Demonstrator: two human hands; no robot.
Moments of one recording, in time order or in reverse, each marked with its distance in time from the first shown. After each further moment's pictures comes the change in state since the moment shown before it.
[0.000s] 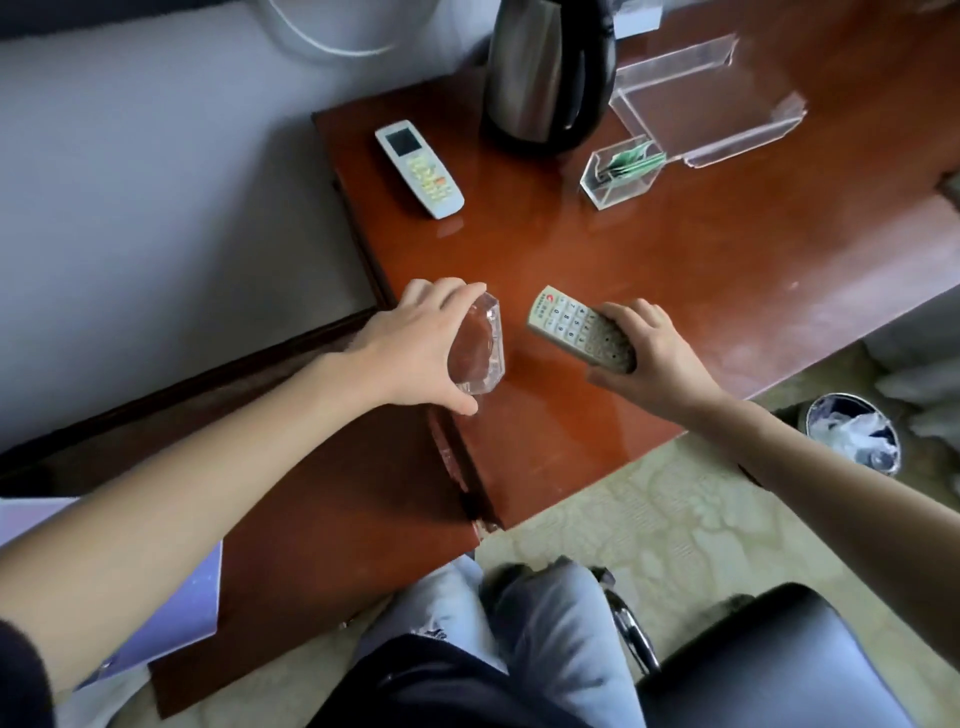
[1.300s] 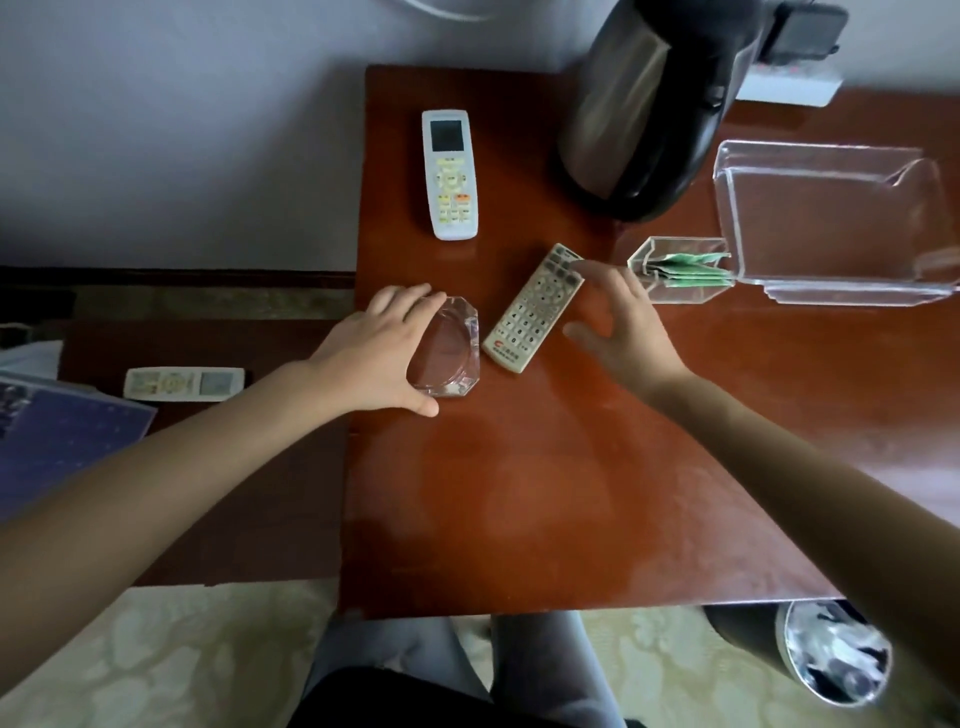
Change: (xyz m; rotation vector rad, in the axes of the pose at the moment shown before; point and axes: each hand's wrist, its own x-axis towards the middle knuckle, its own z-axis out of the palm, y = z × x) left_hand 0.090 -0.001 0.031 -0.104 0.010 -0.408; right_hand 0.175 0.074 -0.003 0.337 -0.158 -0.230
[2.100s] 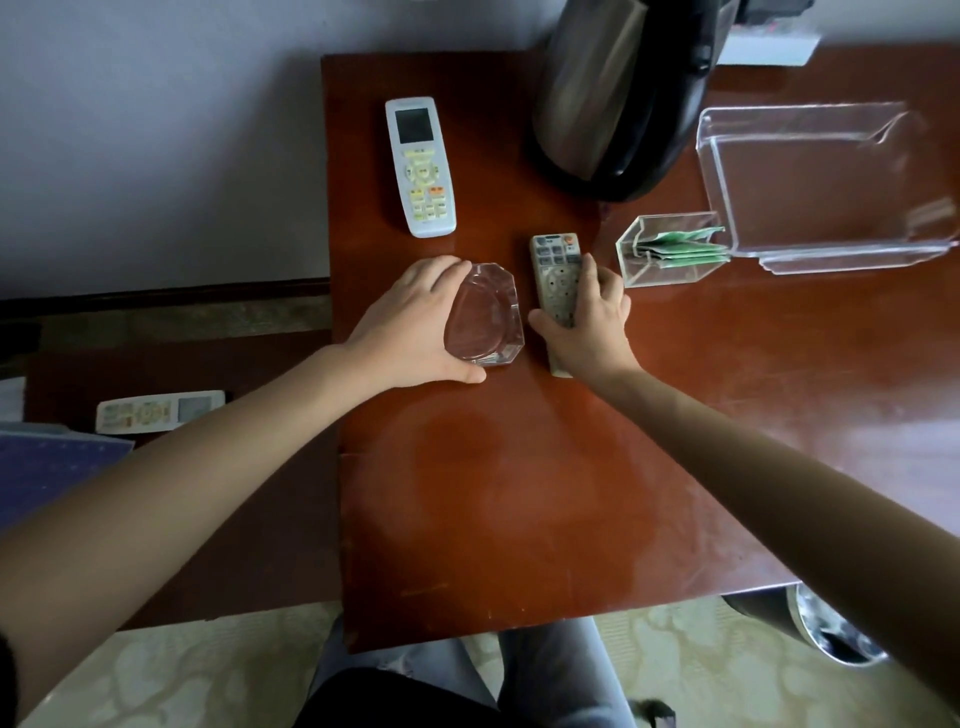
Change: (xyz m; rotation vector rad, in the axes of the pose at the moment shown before) left_hand 0.047 0.018 0.003 -0.238 0.138 0.088; right_hand 0.009 -0.007 0.041 -0.068 0.076 0.454
